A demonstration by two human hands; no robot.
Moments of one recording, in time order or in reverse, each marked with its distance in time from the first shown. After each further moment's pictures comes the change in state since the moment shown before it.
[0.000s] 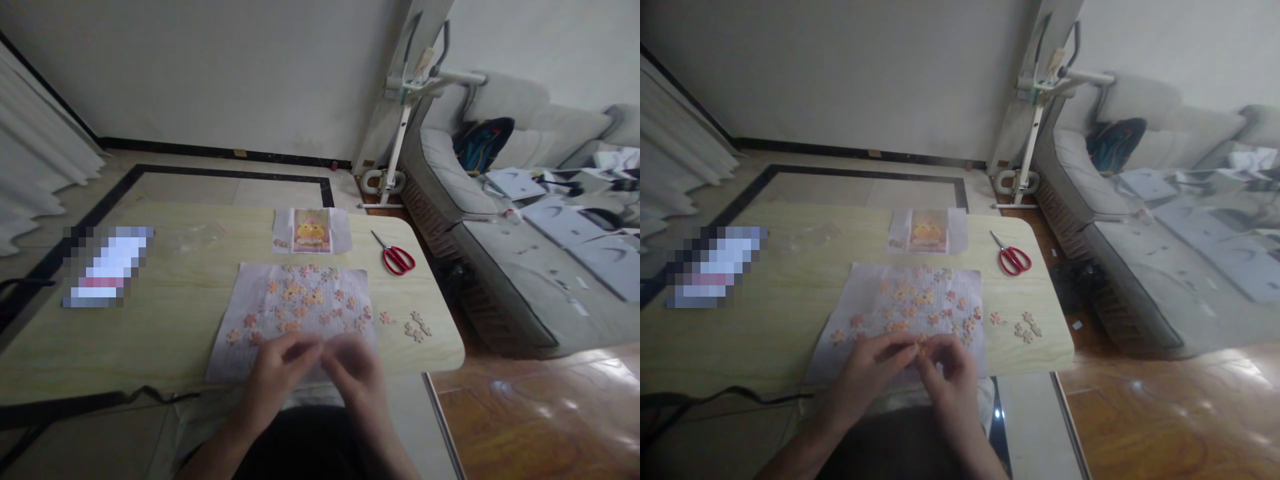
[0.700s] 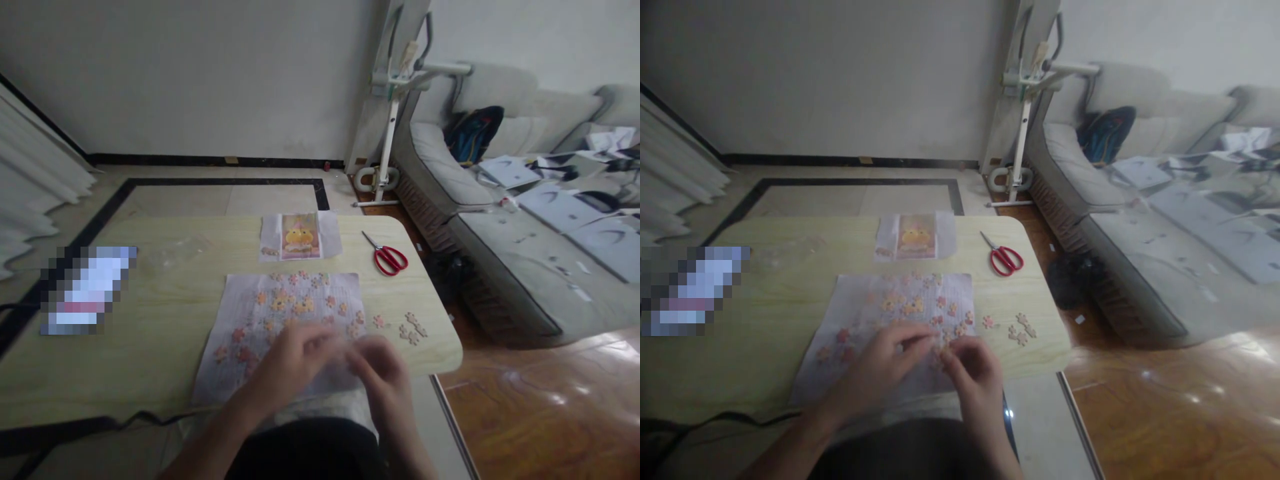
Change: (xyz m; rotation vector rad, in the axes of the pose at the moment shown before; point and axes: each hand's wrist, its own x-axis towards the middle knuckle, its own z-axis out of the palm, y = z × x) left_hand 0.035 0.029 0.020 0.363 -0.227 0.245; right_hand 0.010 0.006 -0.041 0.120 0.181 0.038
